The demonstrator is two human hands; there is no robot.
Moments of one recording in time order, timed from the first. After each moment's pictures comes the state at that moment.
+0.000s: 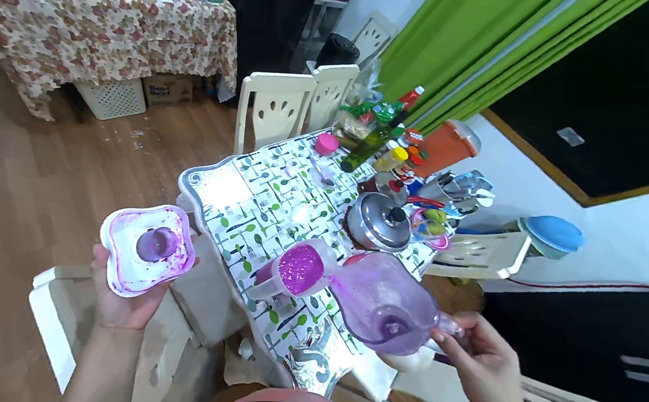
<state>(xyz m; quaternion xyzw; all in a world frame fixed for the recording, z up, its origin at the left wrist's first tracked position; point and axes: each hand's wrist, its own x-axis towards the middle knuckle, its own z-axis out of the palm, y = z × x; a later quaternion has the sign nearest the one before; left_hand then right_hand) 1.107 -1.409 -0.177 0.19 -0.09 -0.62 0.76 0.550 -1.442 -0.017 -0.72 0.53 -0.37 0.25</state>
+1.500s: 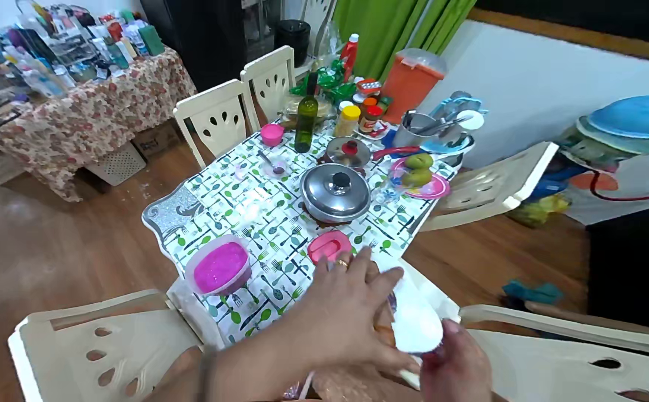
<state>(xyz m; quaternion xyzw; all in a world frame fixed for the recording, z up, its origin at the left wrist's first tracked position) 0.644 -1.478 0.012 0.41 -0.87 -0.24 0.12 0.425 -1.391 -0.090 -0.34 0.57 -0.62 0.42</state>
